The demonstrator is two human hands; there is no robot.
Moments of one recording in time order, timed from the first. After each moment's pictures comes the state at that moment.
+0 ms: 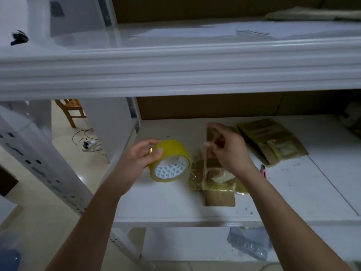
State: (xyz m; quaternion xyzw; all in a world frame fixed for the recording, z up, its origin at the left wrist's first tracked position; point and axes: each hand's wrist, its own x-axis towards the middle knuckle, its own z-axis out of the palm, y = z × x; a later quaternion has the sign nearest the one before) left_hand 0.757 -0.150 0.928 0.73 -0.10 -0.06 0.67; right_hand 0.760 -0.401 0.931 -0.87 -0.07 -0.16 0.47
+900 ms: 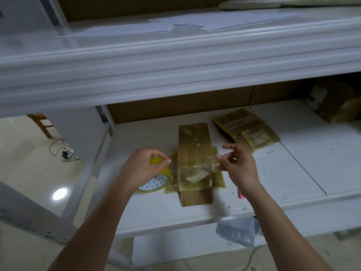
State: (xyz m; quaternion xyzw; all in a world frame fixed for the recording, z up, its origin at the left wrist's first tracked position) left_hand 0.789 -0.233 0.909 0.94 -0.15 -0.02 0.32; right_hand 0.729 -0.485 0.869 -0.75 0.16 -0.17 0.62
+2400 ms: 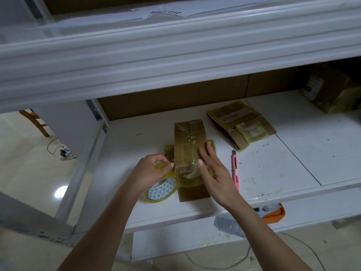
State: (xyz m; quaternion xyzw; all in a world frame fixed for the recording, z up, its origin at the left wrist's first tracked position) left_hand 0.790 -0.259 0.871 0.93 -0.09 -0.10 0.34; right_hand 0.706 -0.456 0.848 -0.83 0.02 -0.09 0.54
